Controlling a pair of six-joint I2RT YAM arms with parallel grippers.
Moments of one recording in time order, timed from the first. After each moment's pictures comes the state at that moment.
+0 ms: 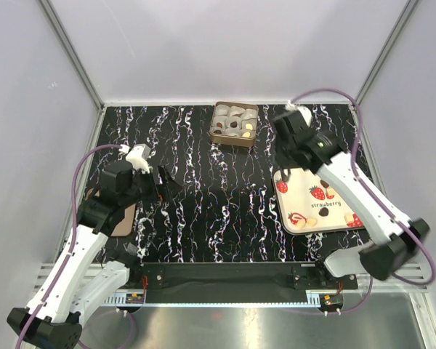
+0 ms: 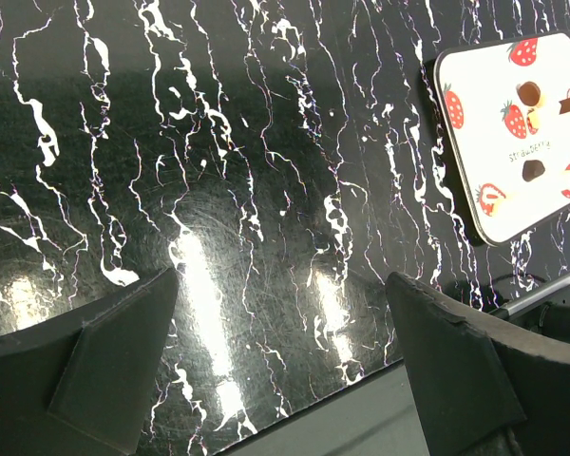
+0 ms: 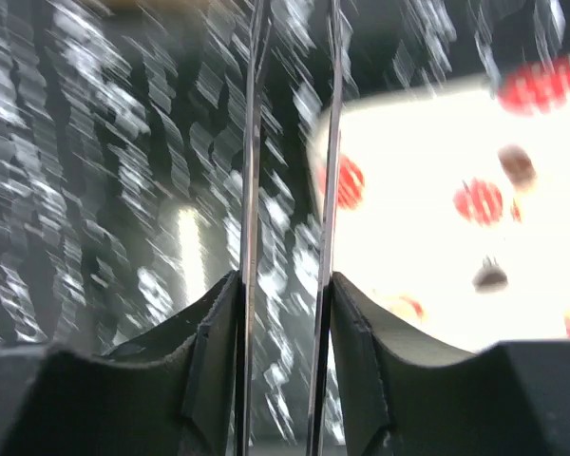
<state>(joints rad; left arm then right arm) -0.34 0.75 0.84 -0.66 0.21 -0.42 0.58 1.43 1.55 -1.00 0.38 0.53</state>
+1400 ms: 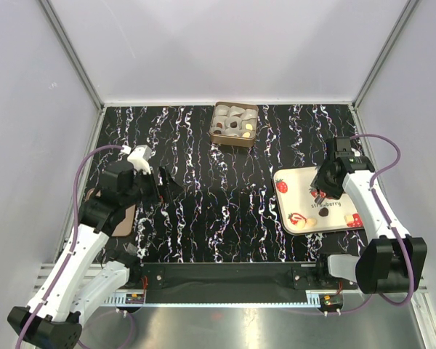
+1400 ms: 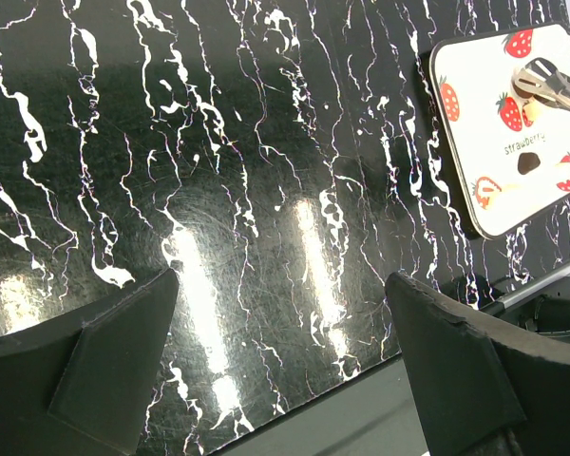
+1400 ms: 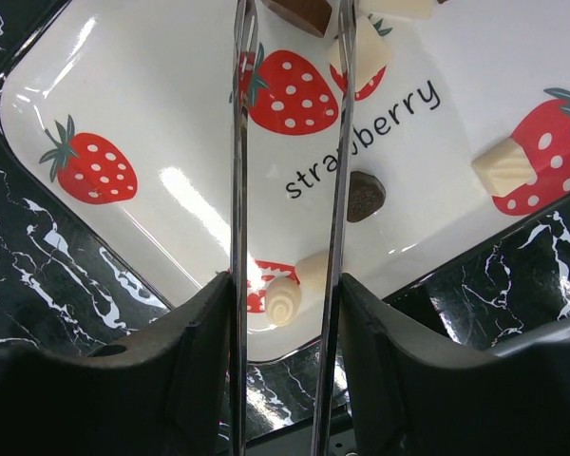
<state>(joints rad) -0.34 0.75 0.82 -0.66 0.23 -0.43 0.03 1.25 1.02 -0.93 0.20 0.55</state>
